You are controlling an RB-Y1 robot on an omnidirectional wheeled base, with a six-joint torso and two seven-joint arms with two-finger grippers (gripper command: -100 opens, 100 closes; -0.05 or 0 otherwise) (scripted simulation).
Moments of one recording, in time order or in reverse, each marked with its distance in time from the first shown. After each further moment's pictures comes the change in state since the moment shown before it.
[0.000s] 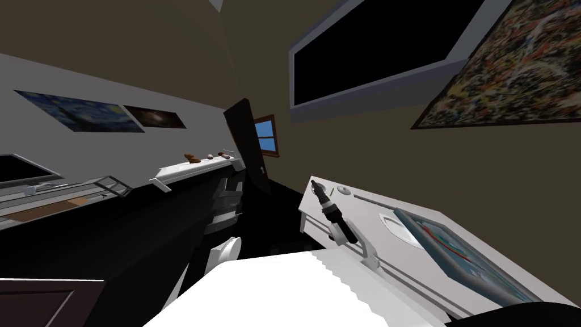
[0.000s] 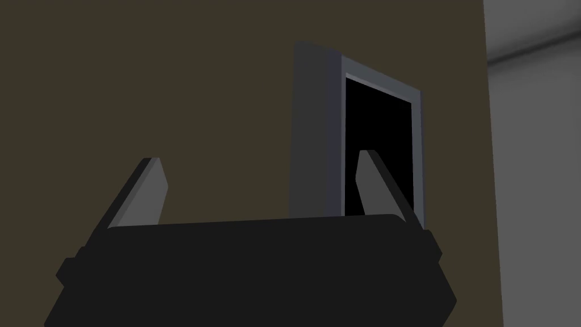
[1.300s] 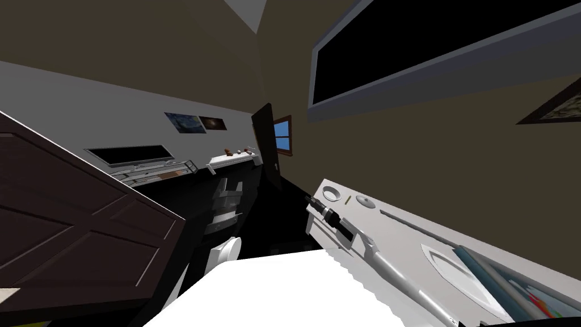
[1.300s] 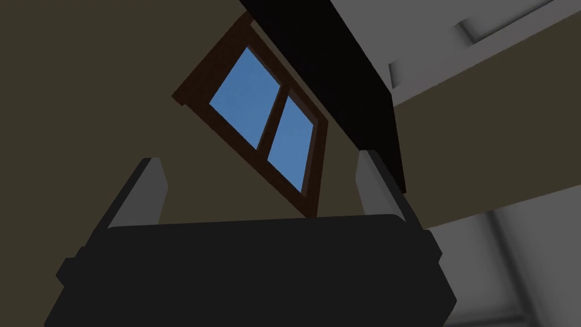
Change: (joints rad) left arm 0.000 0.000 0.000 0.000 0.000 0.000 0.000; right arm -0.137 -0.281 0.204 0.351 0.203 -0.008 0.035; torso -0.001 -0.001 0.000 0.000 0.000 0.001
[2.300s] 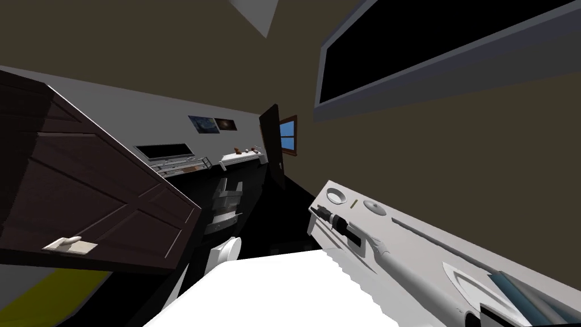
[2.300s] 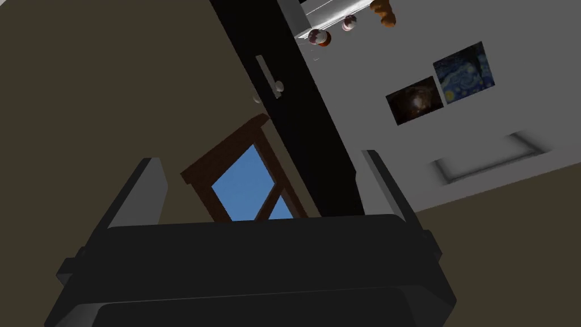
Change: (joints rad) left arm 0.000 0.000 0.000 0.000 0.000 0.000 0.000; right arm -0.037 -0.126 0.097 0.213 0.090 -0.021 0.051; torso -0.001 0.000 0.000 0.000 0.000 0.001
